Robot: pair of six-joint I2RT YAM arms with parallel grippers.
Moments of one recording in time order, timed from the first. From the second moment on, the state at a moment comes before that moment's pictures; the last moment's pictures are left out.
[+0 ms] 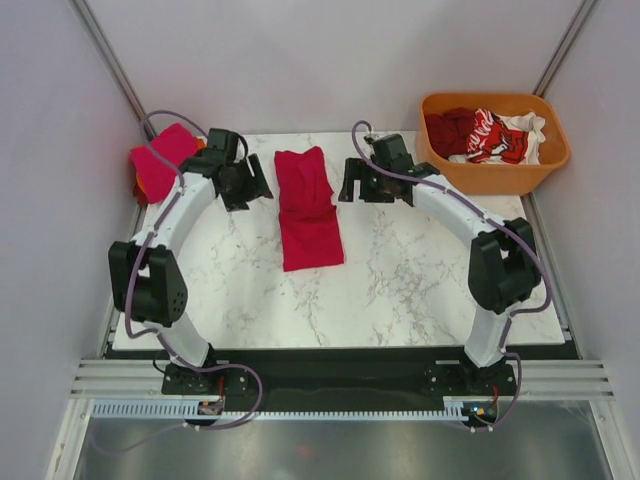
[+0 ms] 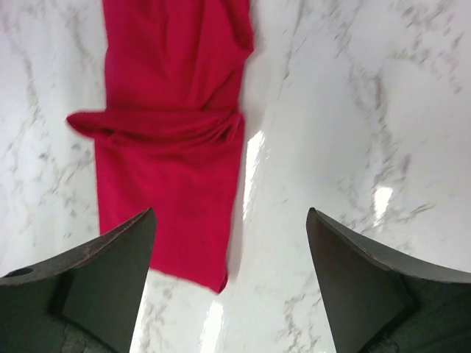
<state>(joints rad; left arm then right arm) -0.17 1.78 1.58 -0.77 0.10 -0.52 0.44 1.90 1.59 -0.49 -0.12 0.40</state>
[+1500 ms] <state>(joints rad) -0.39 1.66 0.89 -0.34 0.22 -0.67 0.50 2.55 2.25 -0.30 -0.53 0.59</state>
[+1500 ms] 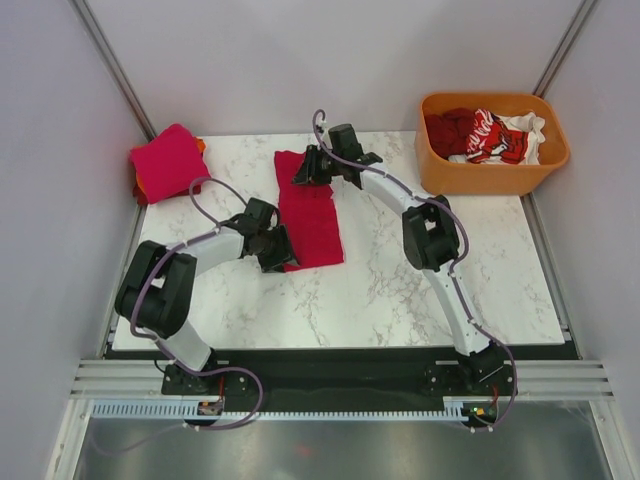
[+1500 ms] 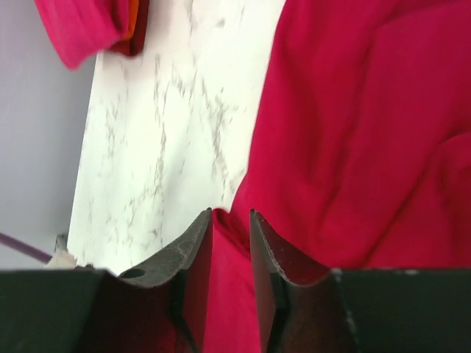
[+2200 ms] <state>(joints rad) -0.41 1.53 0.81 -0.42 0.11 -0.66 0.45 1.75 1.14 -0.19 -0.35 0.39</state>
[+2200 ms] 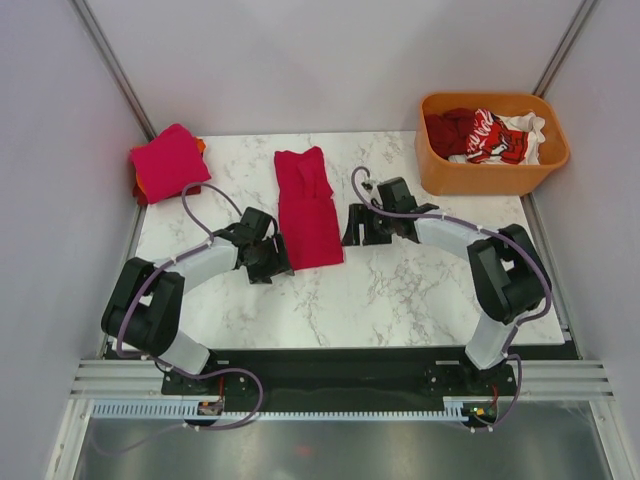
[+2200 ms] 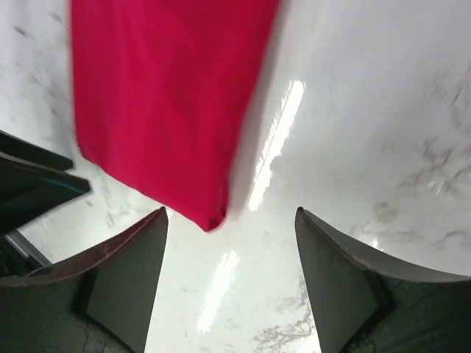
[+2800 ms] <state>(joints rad) -0.41 1.47 0.81 -0.36 0.07 -0.66 0.48 1.84 1.04 -0.10 -0.47 0.40</state>
